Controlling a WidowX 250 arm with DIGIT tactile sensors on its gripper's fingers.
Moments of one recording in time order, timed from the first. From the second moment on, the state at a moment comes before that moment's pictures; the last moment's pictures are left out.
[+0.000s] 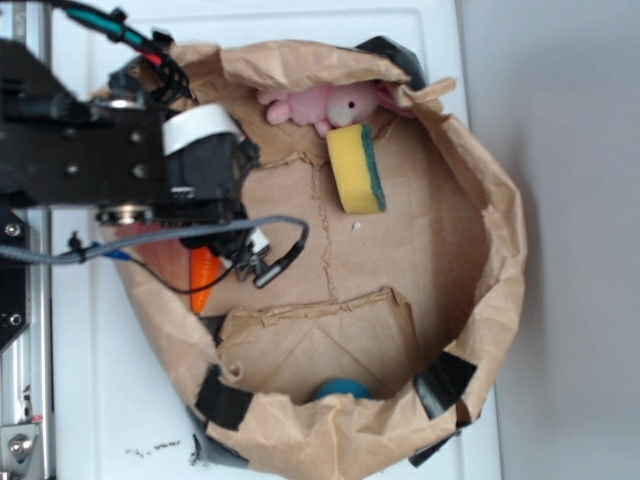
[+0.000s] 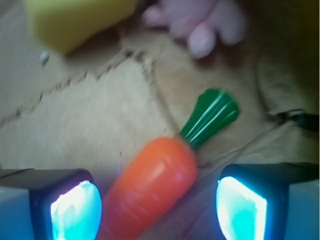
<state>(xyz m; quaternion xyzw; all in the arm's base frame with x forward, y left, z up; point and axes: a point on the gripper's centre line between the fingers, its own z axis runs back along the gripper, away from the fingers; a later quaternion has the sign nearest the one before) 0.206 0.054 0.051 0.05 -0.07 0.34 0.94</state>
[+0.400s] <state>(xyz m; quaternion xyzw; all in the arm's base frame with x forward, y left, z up) 0.210 0.045 0.037 0.07 -0.03 0.45 0.89</state>
